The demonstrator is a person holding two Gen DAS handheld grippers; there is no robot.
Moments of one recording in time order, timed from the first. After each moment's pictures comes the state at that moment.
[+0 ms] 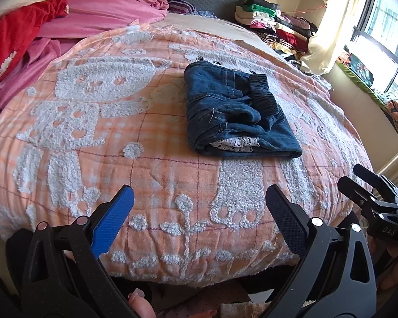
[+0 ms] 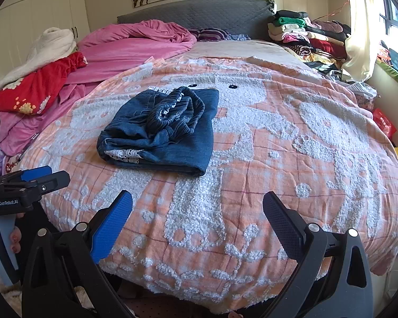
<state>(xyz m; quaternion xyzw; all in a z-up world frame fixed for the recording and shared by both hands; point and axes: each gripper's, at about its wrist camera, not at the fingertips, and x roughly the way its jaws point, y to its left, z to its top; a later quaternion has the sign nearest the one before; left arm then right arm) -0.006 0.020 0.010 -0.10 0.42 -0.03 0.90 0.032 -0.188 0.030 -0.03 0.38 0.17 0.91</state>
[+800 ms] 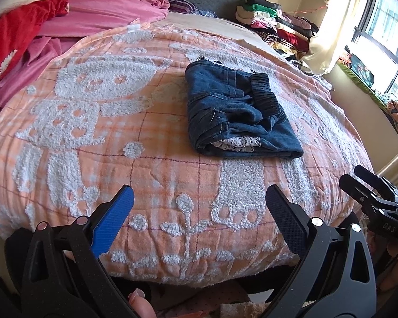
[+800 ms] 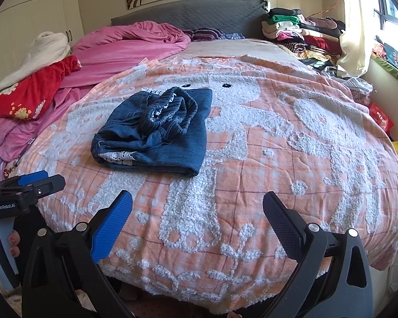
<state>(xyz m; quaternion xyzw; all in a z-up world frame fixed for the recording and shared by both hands) -0.003 0.022 0.010 -0.10 0.42 -0.03 0.90 0.034 -0.190 0.028 -0.02 0.38 0.15 0.91</state>
